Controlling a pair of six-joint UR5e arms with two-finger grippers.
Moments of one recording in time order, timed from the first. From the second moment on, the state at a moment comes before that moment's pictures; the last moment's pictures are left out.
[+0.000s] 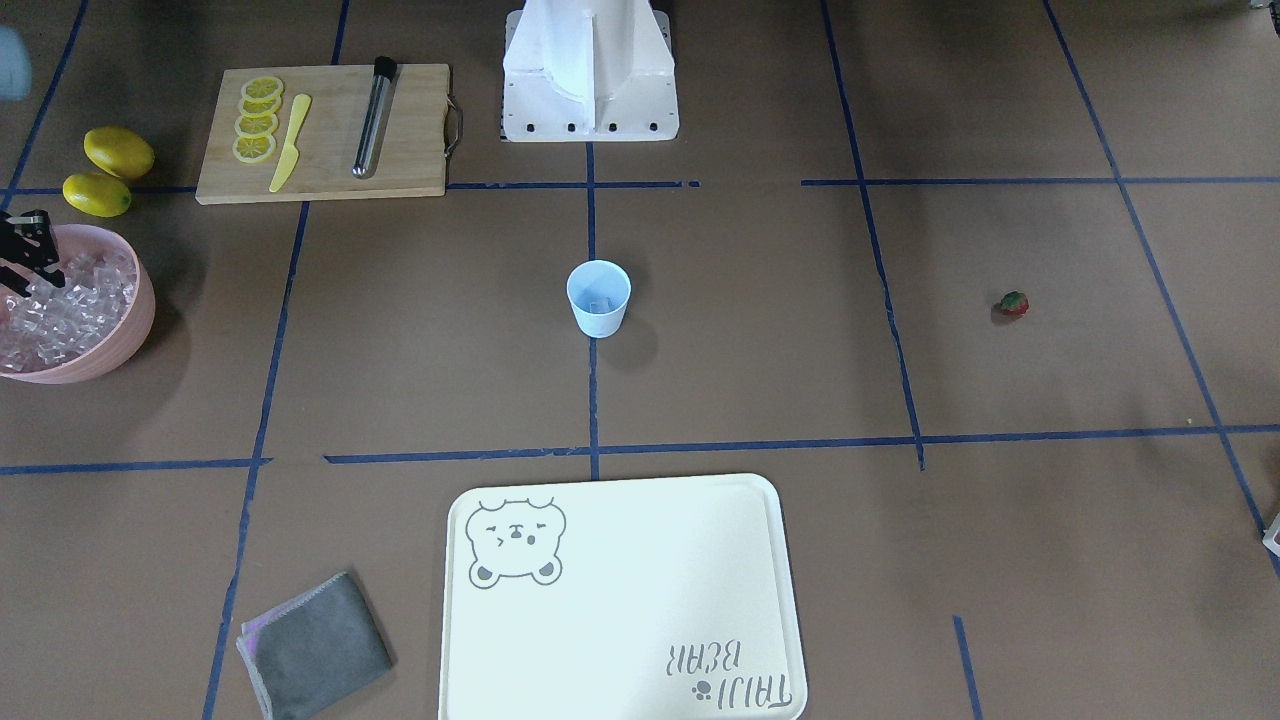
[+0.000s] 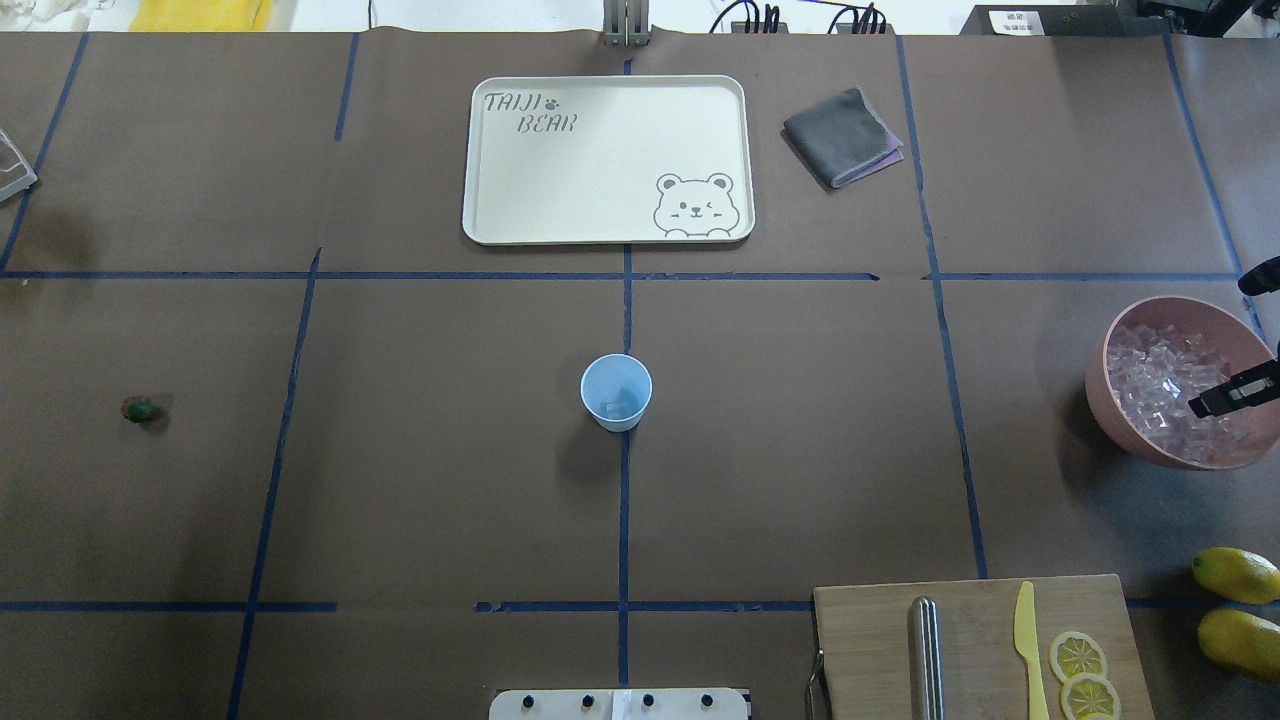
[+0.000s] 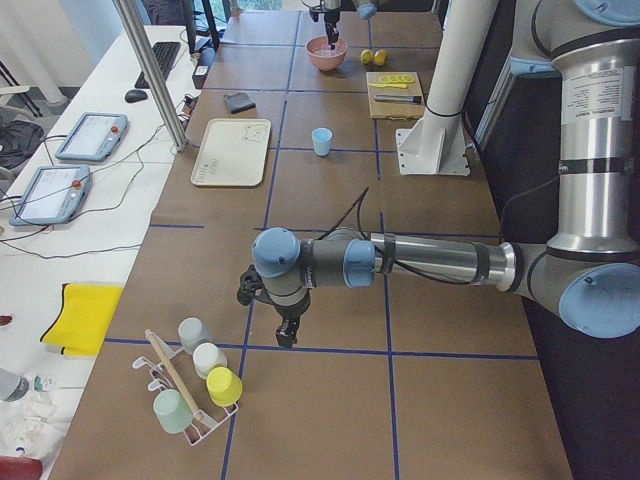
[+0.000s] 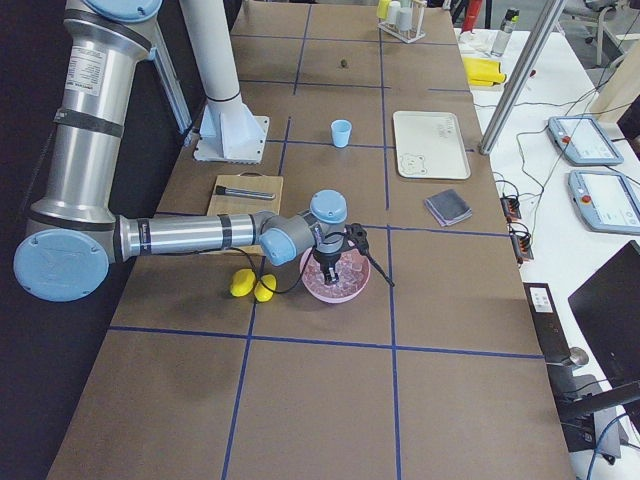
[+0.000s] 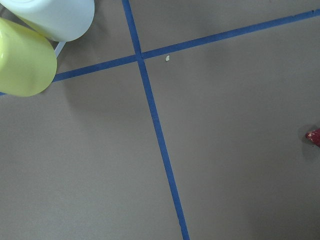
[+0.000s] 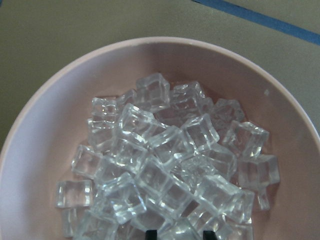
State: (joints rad) left arm -1.54 -1.49 -1.73 -1.46 -2.39 0.26; right arm 1.07 -1.80 1.82 -1.14 2.24 0.33
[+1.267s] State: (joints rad) left arm -1.54 -1.49 -1.73 -1.46 -2.39 0.26; right arm 1.17 -1.79 2.07 -1.37 2.26 0.34
